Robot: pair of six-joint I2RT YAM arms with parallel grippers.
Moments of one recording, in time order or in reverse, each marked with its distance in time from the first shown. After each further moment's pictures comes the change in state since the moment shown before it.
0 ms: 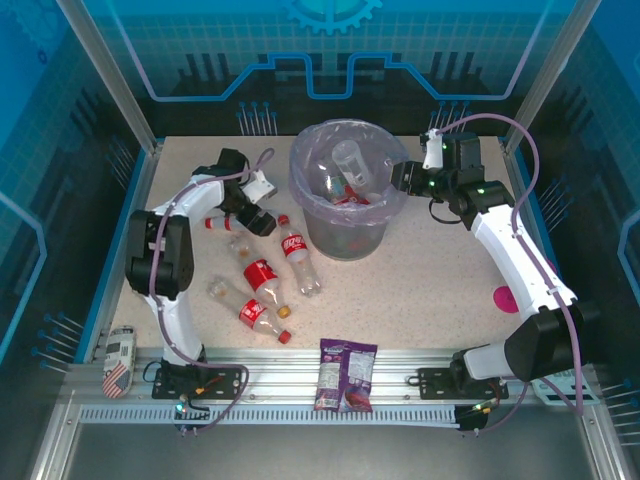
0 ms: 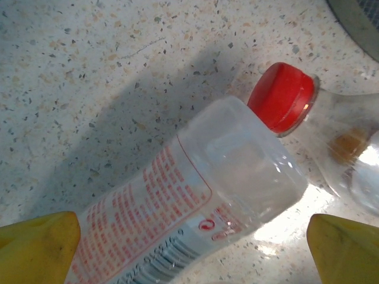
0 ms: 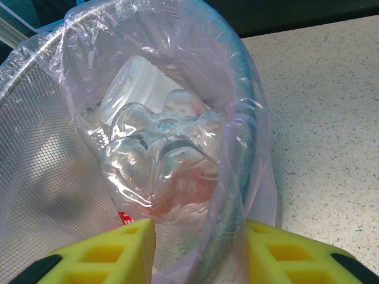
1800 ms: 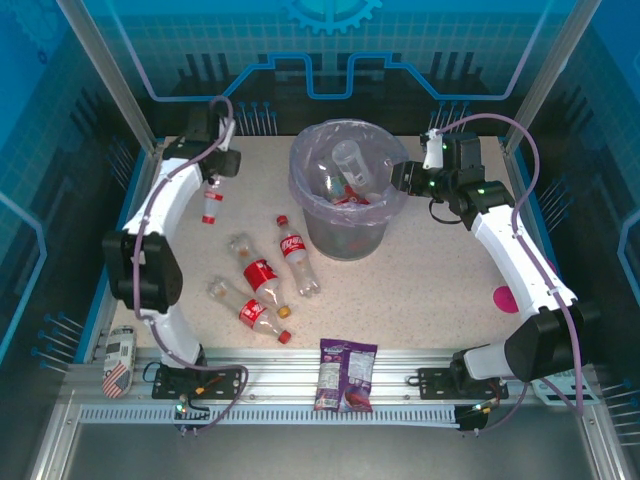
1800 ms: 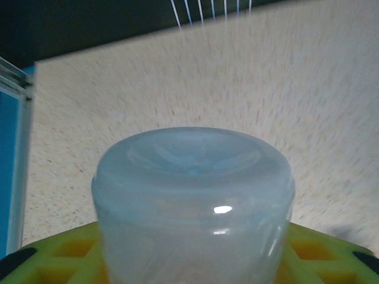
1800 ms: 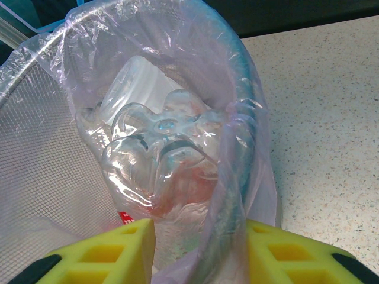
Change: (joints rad) left arm 0.054 -0.177 0.217 0.095 -0.344 -0.455; right arm 0.000 -0.002 0.000 0.000 0.000 0.000
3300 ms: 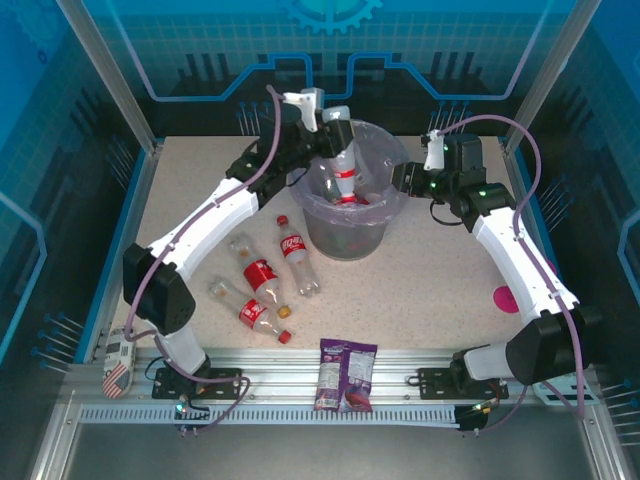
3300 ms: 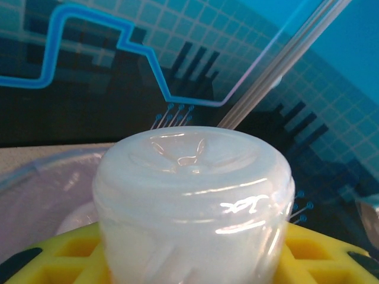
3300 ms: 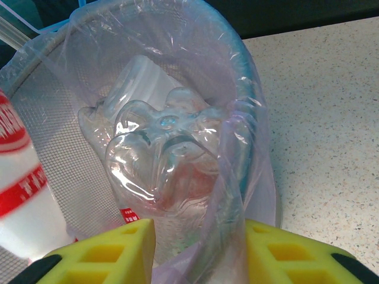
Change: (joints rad) left arm -0.488 -0.039 0.005 0.530 0.241 -0.613; right arm 0.000 -0.017 -0.012 0.001 0.000 0.000
